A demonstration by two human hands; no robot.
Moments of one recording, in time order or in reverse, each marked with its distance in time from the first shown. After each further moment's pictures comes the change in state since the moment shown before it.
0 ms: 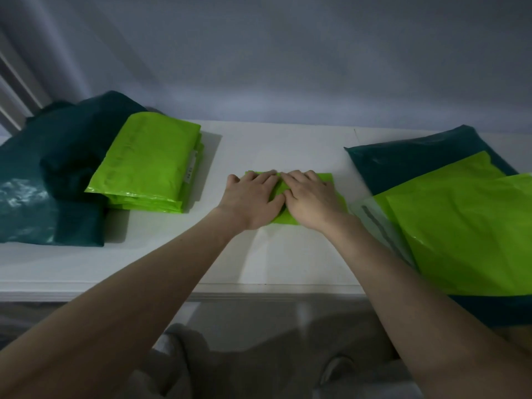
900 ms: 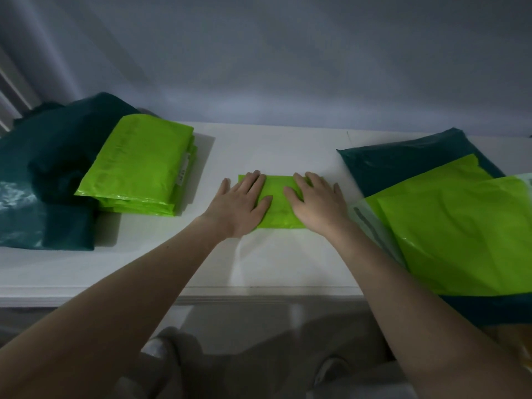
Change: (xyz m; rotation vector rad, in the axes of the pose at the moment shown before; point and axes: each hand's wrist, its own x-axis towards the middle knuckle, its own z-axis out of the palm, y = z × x) left_hand 0.004 -0.020 0.025 0.051 -0.062 0.078; right_hand -0.004 0.022 0.008 0.086 -0.008 0.222
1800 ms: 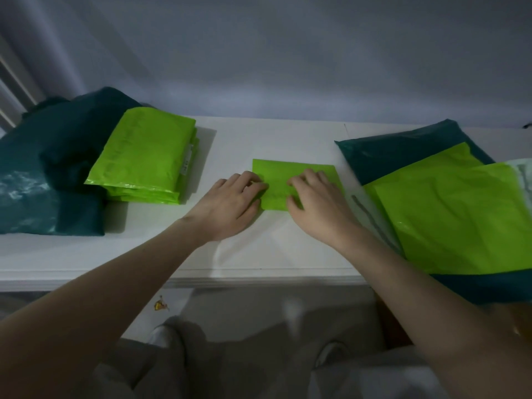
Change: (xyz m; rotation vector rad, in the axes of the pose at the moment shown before) left_hand -0.042 -0.012 -0.006 0.000 0.269 0.222; right_hand -0.049 -0.012 -0.019 -0.112 0.155 -0.246
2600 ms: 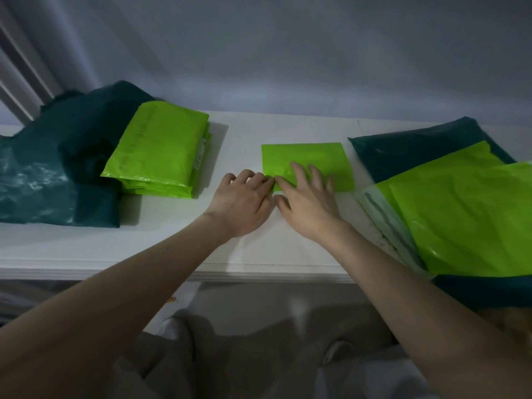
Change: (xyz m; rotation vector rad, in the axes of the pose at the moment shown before) left_hand 0.002 0.013 -0.001 0.152 -0.097 -0.182; right_hand 0.014 -0.026 0.020 -0.099 -0.100 0.008
